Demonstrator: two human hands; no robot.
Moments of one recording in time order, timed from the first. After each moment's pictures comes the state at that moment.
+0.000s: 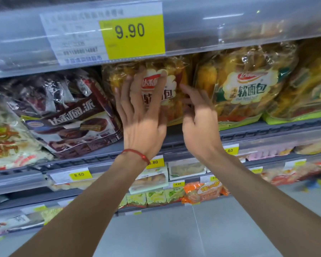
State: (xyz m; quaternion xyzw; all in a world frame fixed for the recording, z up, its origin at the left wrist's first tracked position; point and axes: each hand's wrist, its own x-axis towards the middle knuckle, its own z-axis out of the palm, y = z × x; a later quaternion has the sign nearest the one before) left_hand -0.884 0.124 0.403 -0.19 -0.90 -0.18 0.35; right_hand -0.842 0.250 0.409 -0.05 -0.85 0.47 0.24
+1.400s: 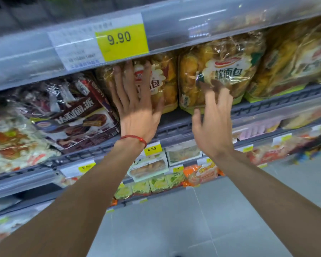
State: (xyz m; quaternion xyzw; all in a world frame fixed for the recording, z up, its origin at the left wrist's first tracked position) left_hand -0.888 0.119 0.410 -0.19 -0.92 -0.12 0.32; right_hand -0.796 0.272 0.400 -0.14 -0.91 0.25 0.30
